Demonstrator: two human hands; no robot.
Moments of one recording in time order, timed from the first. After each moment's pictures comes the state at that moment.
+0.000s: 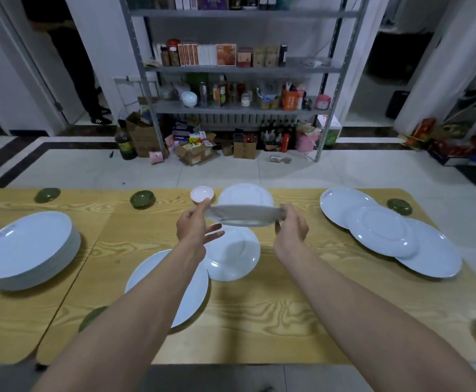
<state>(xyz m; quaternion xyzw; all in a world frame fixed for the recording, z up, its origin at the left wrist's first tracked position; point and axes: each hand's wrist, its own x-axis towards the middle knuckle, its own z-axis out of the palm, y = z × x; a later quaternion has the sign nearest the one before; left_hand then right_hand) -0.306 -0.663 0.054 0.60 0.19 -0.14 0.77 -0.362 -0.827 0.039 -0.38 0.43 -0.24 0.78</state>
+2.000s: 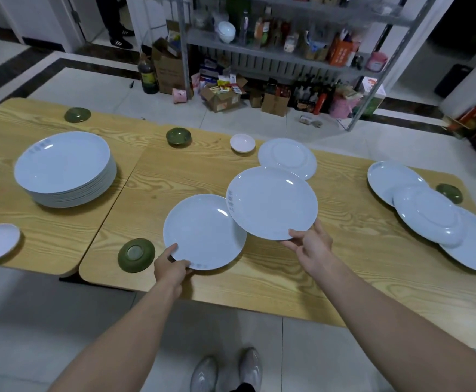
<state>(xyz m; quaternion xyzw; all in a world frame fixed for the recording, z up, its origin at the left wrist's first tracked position) -0.374 -0.475 -0.135 0.68 0.35 -0.13 0.64 -0.409 -0.742 -0.028 -0.42 0.42 -0.08 0.80</state>
